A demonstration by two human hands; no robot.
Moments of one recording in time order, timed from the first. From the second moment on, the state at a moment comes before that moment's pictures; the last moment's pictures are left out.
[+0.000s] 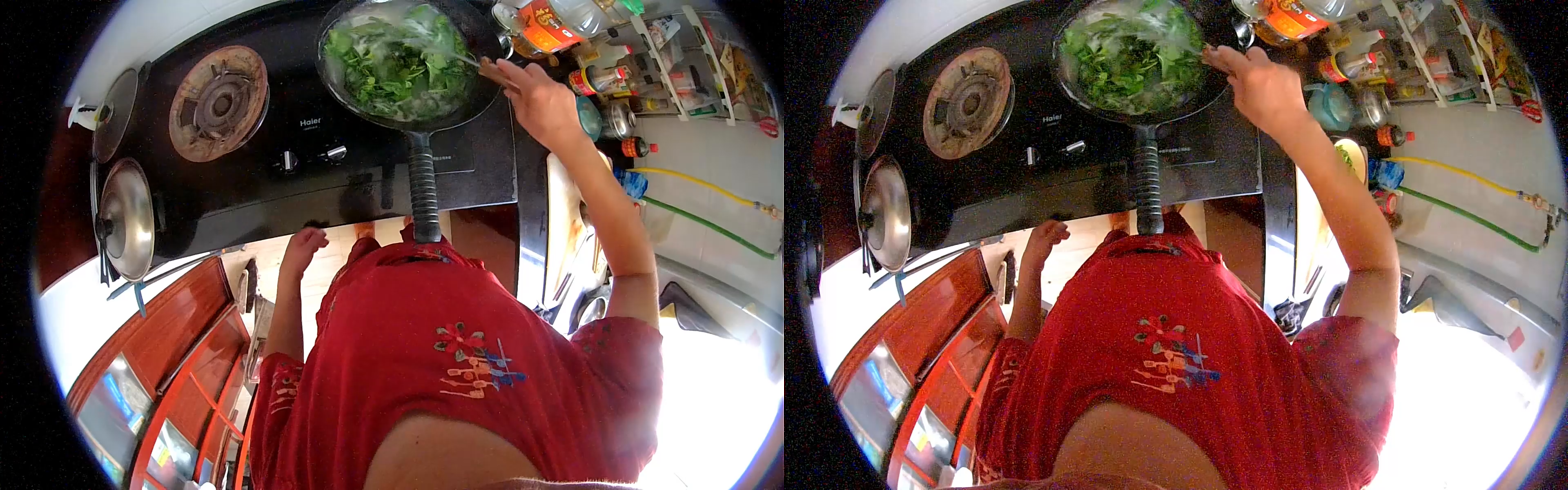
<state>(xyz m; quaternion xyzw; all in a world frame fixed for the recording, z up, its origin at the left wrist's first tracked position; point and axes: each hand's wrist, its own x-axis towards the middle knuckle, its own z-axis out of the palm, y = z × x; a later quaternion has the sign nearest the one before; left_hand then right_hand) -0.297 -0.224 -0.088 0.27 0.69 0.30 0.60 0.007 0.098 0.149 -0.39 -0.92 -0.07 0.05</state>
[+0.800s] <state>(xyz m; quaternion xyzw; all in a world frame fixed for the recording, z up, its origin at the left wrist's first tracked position) -0.201 -0.116 0.086 0.64 0.47 0.34 0.51 0.069 0.080 0.148 -0.57 -0.43 0.70 0.05</state>
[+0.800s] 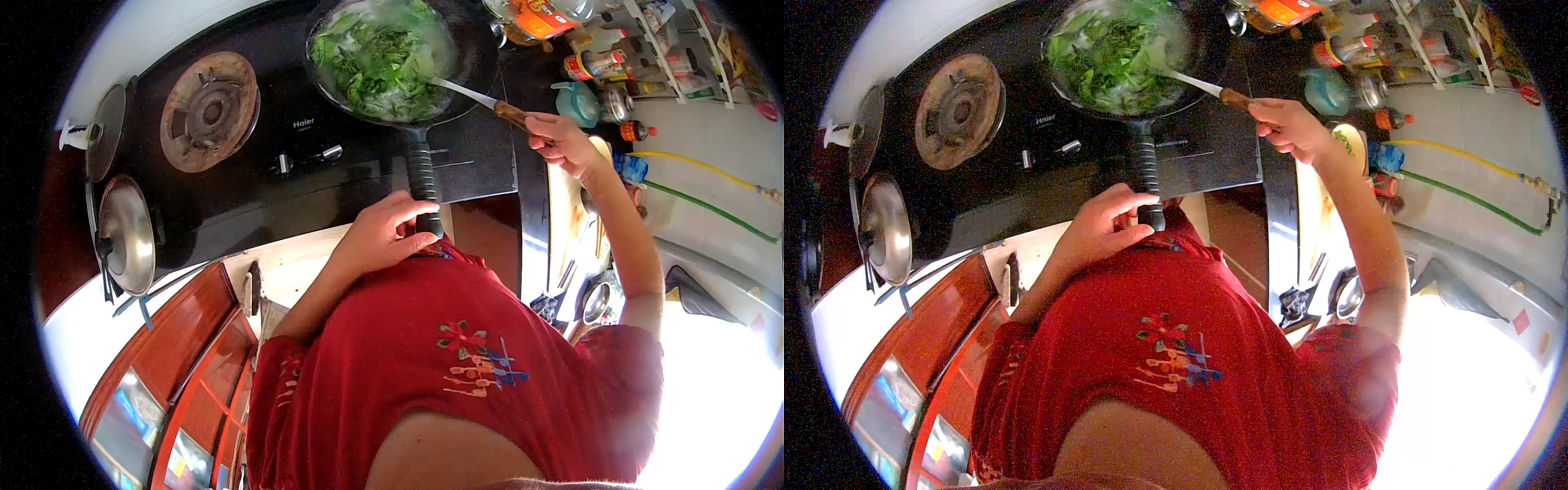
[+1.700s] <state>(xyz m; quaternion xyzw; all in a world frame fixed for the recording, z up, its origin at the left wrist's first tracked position) -0.199 -0.117 0.091 0.66 0.48 0.32 0.48 0.019 0.050 0.179 -0.33 -0.94 -0.08 -0.02</state>
